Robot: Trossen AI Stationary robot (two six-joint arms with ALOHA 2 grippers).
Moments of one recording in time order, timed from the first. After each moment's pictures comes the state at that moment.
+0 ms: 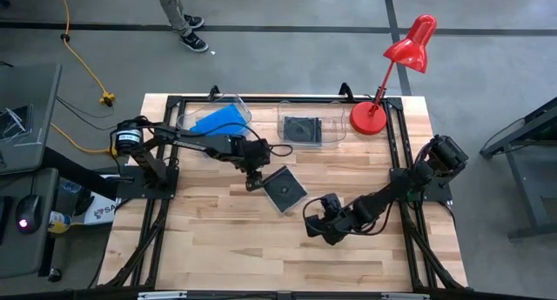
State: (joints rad) left arm 0.12 1.67 1.00 -0.45 0.02 -0.13; right arm 0.54 1.71 0.91 -0.26 0.33 1.78
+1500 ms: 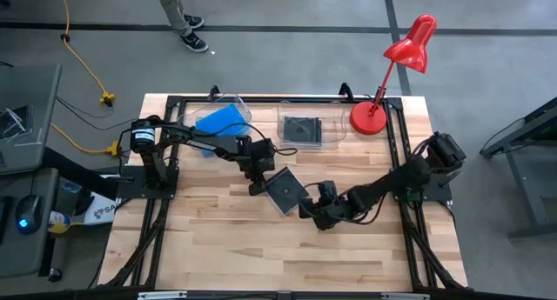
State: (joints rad) left arm 0.14 1.82 1.00 -0.33 0.40 -0.16; right arm 0.43 1.71 0.91 -0.24 0.44 1.80
